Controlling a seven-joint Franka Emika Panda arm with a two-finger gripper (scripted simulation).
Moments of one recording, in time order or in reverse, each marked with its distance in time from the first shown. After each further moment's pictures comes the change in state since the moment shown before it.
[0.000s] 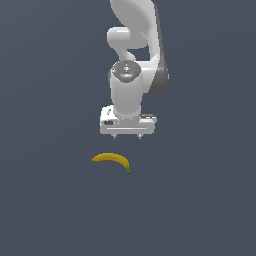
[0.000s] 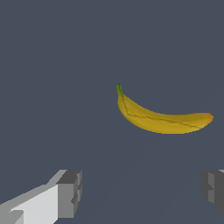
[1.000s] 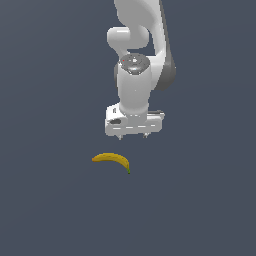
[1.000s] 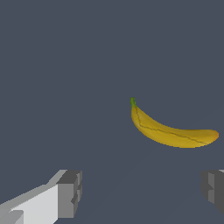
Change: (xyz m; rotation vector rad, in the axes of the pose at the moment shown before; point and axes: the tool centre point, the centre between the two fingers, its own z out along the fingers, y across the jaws) arm 0.013 -0.023 -0.018 0.014 0.045 -0.084
